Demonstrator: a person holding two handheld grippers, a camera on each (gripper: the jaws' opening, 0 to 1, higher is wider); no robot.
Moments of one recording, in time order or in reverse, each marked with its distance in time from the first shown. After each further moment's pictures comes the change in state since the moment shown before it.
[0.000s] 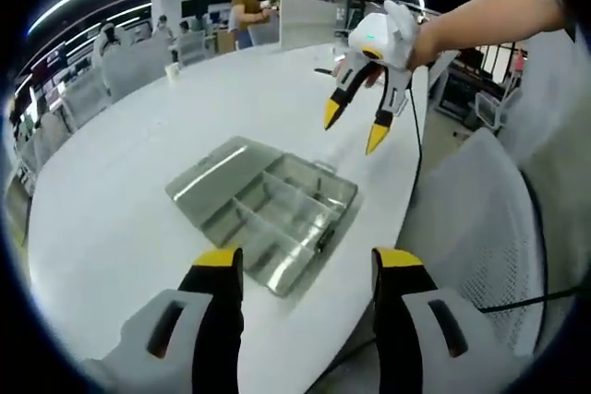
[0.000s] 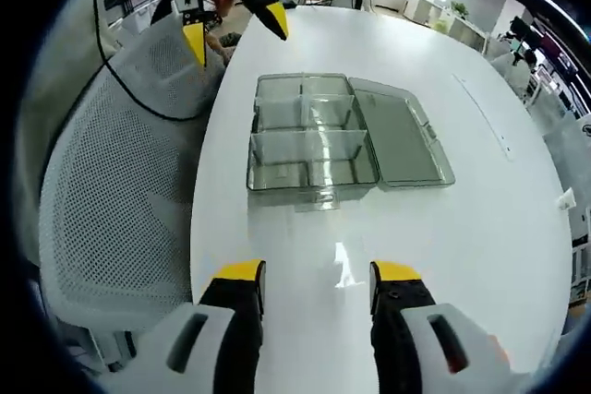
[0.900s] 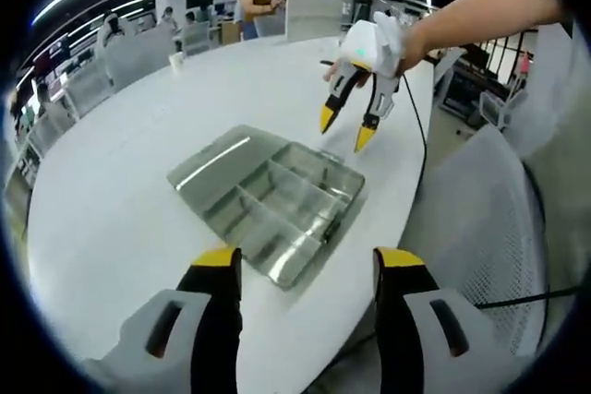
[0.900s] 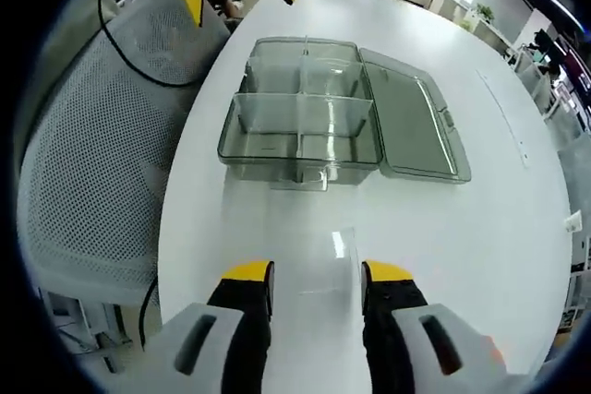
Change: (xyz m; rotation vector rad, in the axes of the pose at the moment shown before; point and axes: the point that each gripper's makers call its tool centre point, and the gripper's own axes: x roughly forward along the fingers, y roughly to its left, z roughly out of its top) left arm 0.005 0.006 -0.009 -0.026 0.036 0.010; right arm 0.029 -0.017 -0.015 -0.092 0.062 0.041
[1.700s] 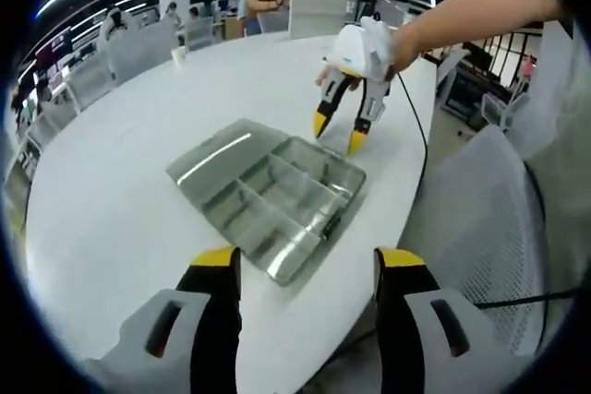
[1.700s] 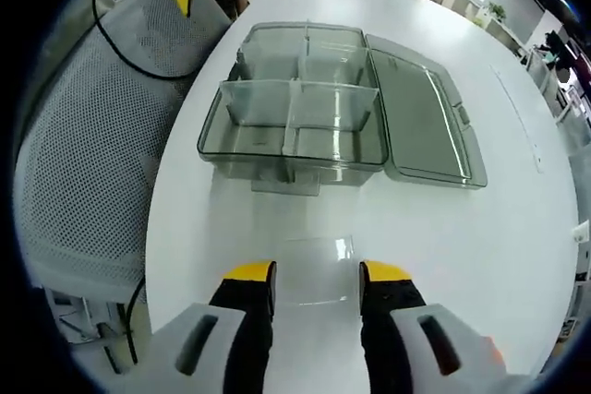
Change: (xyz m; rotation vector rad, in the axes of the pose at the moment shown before) left arm 0.001 0.000 -0.005 -0.022 0.011 0.004; right arm 0.019 -0.006 -0.001 -0.025 0.035 0.046
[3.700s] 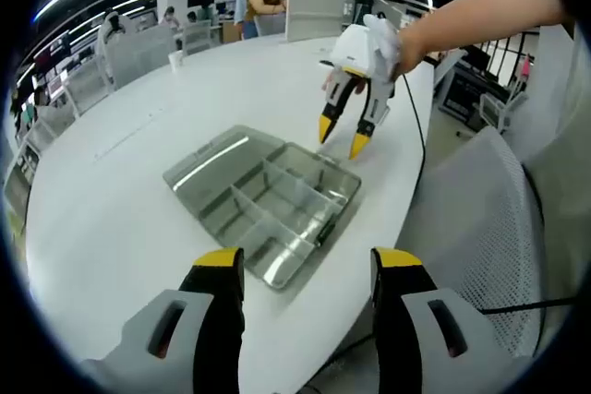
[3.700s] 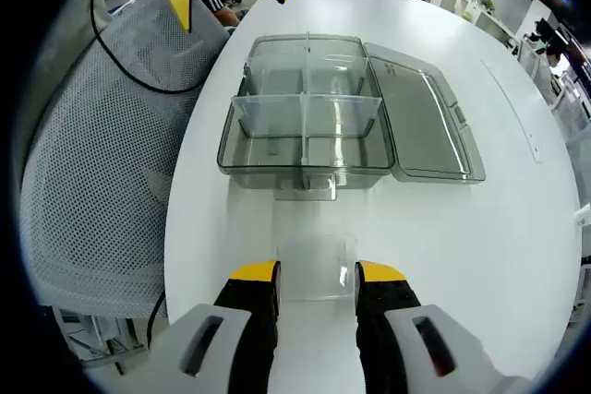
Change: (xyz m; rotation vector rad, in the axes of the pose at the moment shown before) left arm 0.002 -0.007 0.008 0.015 -0.016 -0.009; right arm -0.014 0.015 0.010 0.064 -0.038 -0.009
